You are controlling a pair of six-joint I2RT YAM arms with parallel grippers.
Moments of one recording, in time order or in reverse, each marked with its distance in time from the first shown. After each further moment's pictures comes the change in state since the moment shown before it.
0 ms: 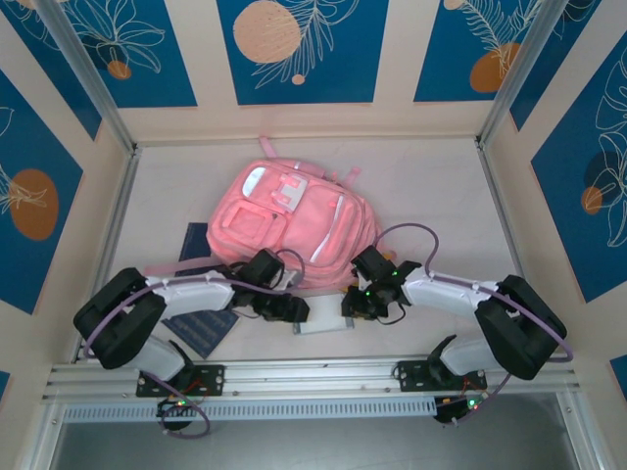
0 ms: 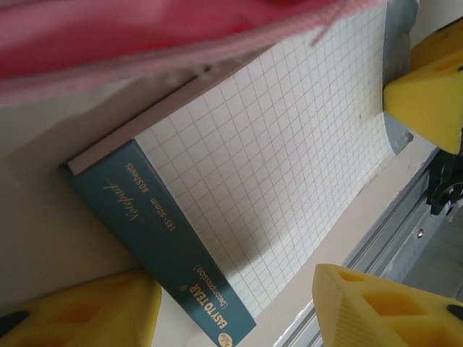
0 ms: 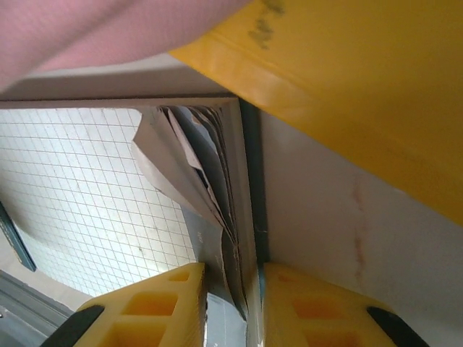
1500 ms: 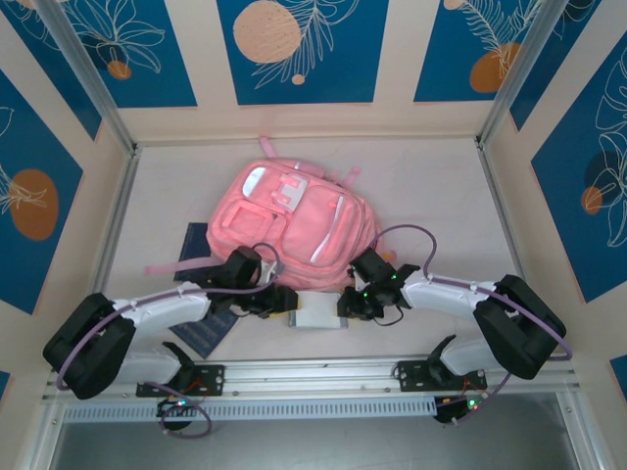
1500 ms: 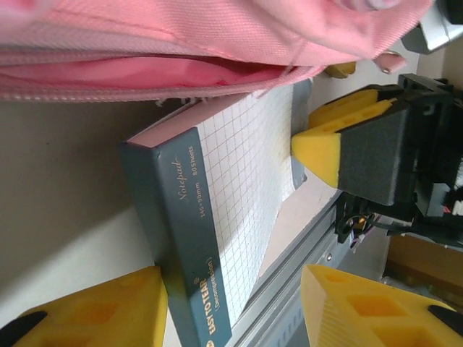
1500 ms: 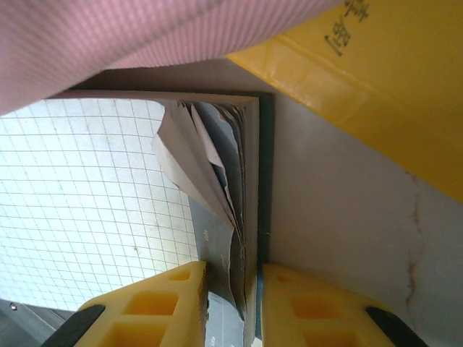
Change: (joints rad) left arm 0.079 -0.177 -0.125 0.155 0.085 -0.232; right arm 0.013 -0.007 -0.027 0.073 -0.019 0.006
